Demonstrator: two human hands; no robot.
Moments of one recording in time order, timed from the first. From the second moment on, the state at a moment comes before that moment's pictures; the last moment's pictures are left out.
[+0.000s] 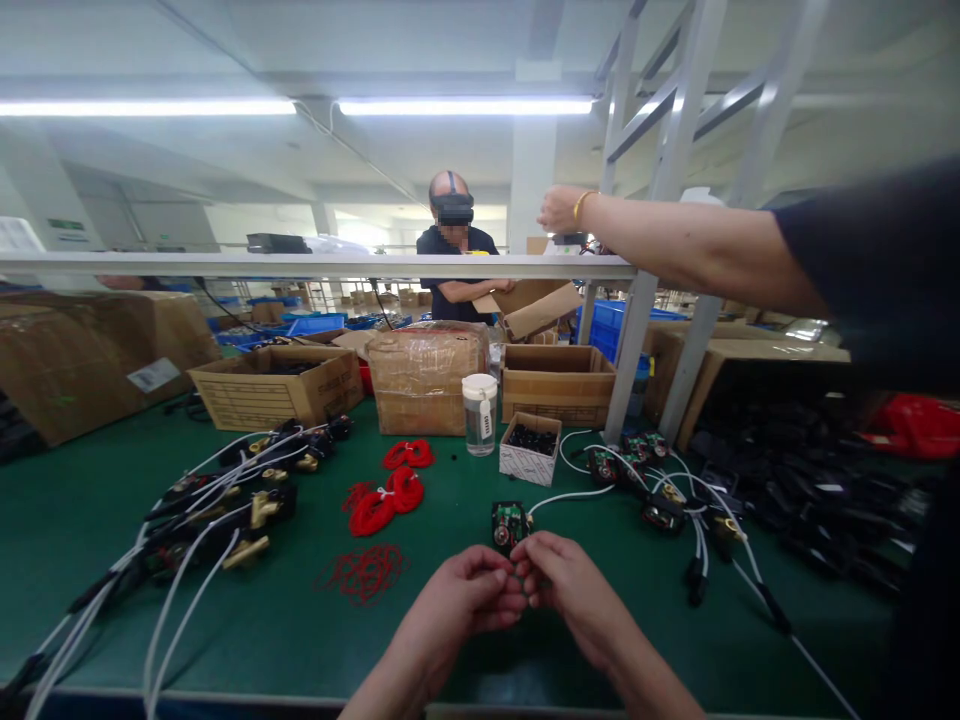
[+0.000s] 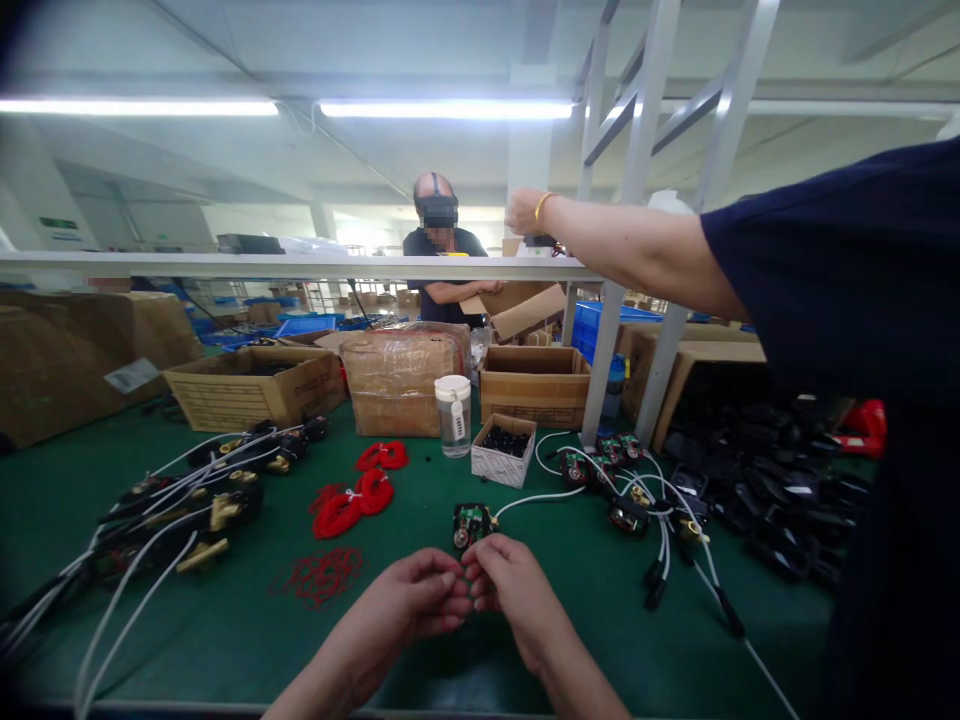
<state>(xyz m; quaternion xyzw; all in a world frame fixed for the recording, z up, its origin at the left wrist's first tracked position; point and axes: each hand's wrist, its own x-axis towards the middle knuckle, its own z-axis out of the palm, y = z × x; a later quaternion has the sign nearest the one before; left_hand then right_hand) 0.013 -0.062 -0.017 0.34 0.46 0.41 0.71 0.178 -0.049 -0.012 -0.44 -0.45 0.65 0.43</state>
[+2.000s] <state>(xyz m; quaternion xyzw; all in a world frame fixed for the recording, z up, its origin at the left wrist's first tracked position) -0.011 0.008 -0.032 0.71 0.51 0.42 0.24 0.169 0.014 -0.014 -0.51 -0.74 0.25 0.35</state>
